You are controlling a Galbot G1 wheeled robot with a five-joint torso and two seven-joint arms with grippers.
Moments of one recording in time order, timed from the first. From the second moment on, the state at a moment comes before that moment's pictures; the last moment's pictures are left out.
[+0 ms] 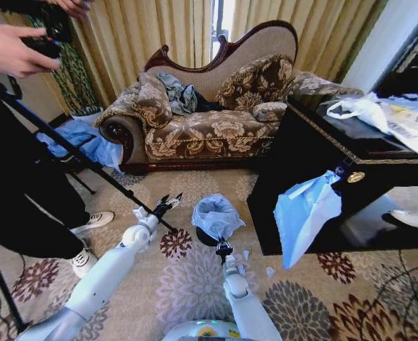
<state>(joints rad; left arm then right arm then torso) 0.85 -0.98 -0.11 -1.47 -1.07 0.00 0.12 -1.08 1.61 0.25 1.09 -0.07 0.18 0.13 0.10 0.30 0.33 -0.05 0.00</state>
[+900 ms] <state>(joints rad) 0.85 -0.98 -0.11 -1.47 -1.08 0.00 0.11 -1.05 1.61 0.26 0.86 -0.10 0.27 0.14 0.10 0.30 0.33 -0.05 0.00</state>
